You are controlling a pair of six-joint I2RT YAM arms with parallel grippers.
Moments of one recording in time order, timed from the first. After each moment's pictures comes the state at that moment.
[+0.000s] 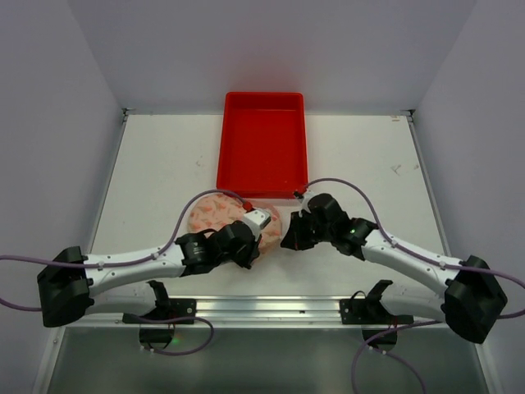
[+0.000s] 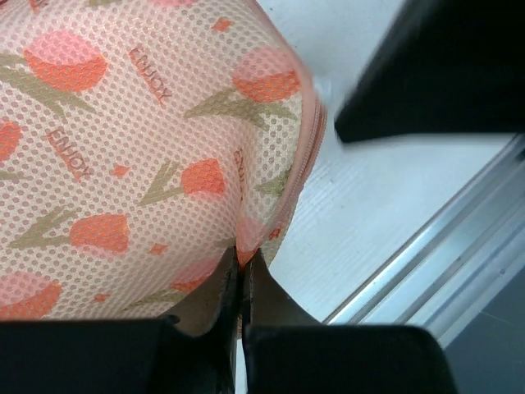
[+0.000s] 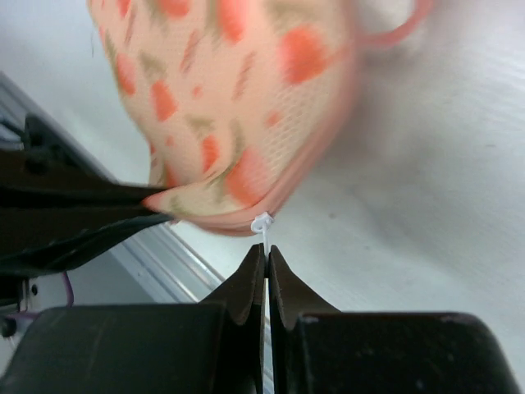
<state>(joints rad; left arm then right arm) -1.11 1.18 0.66 -0.26 -0.18 -0.46 0.82 1.17 0.66 -0.24 -0.24 0.62</state>
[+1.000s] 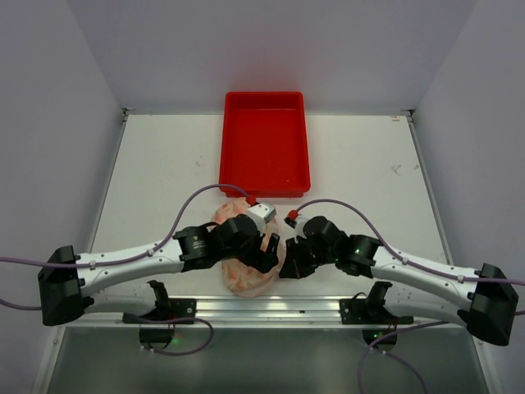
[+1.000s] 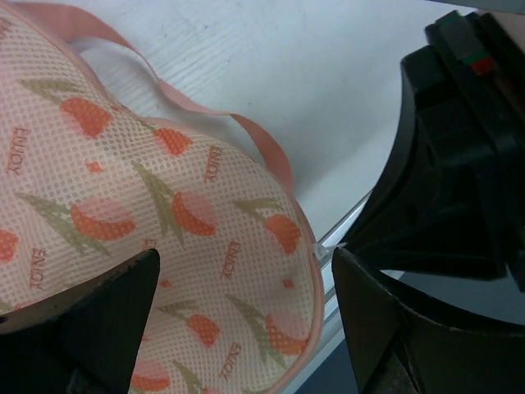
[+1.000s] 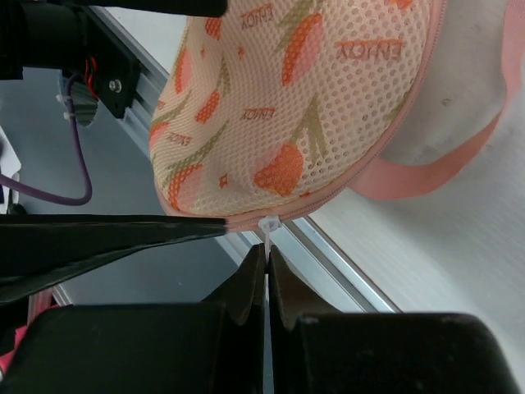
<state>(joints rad) -1.14 1.14 0.79 -0.38 -0.10 -0.57 1.00 0.99 0.58 -0.36 -0.27 0.70</state>
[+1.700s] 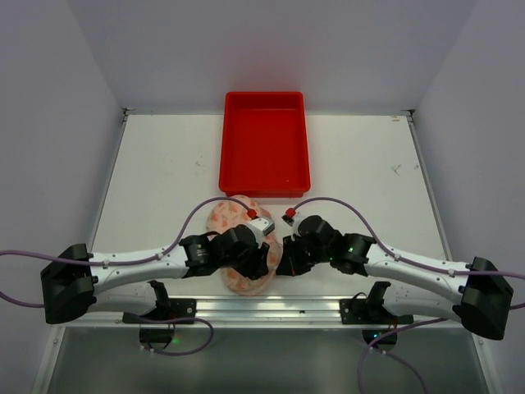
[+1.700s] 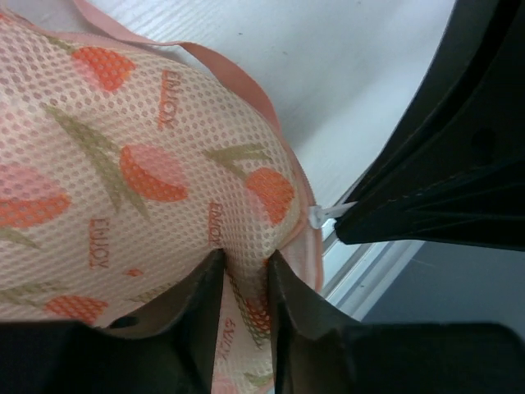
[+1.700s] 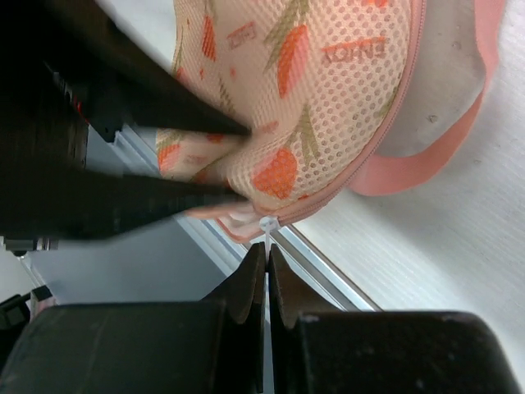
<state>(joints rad) -1.14 1.18 0.63 -0.26 0.00 -0.56 1.02 1.07 0.60 -0.31 -0.22 0.74</state>
